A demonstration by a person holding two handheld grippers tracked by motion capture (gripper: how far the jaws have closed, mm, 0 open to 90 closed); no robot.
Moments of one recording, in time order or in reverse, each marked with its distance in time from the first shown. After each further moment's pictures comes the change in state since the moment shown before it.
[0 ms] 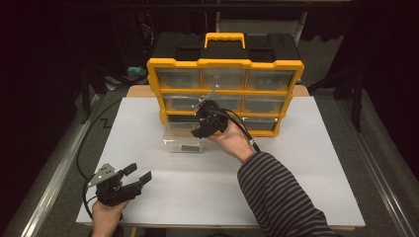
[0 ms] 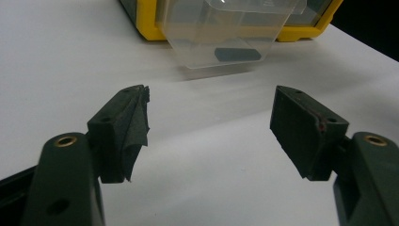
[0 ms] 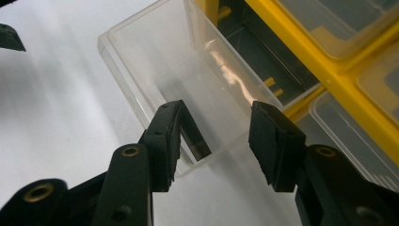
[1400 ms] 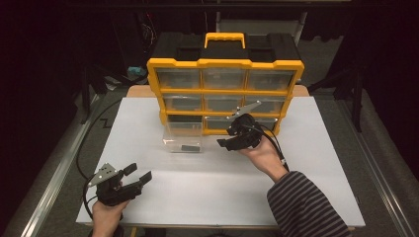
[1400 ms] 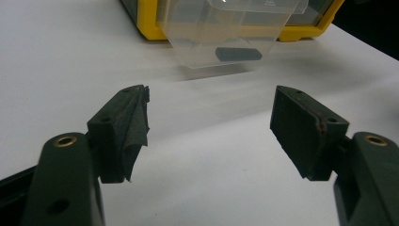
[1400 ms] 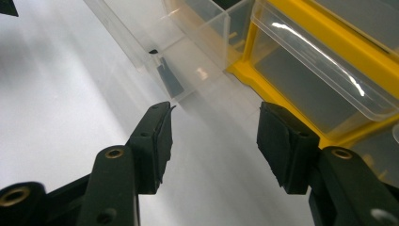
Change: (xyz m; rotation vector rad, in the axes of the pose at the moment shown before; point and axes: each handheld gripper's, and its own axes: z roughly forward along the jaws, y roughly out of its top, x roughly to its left) left arm -0.001 0.000 0.000 0.004 0.006 0.000; right arm -0.018 -0.081 -0.040 -0.108 -0.042 0.061
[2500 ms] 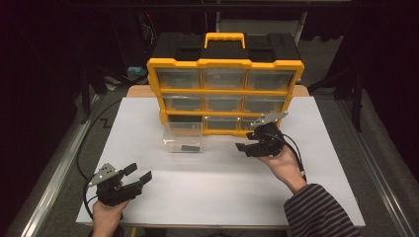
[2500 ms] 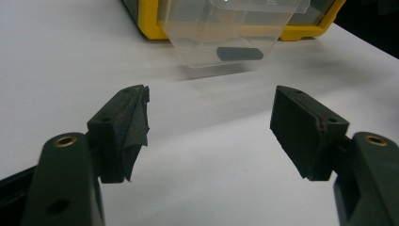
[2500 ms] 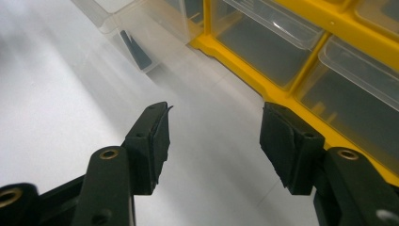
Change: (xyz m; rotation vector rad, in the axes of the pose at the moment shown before) left arm 0.000 0.000 0.001 -0.001 0.003 -0.002; right arm -0.018 -0.048 -0.027 -0.060 -0.058 0.066
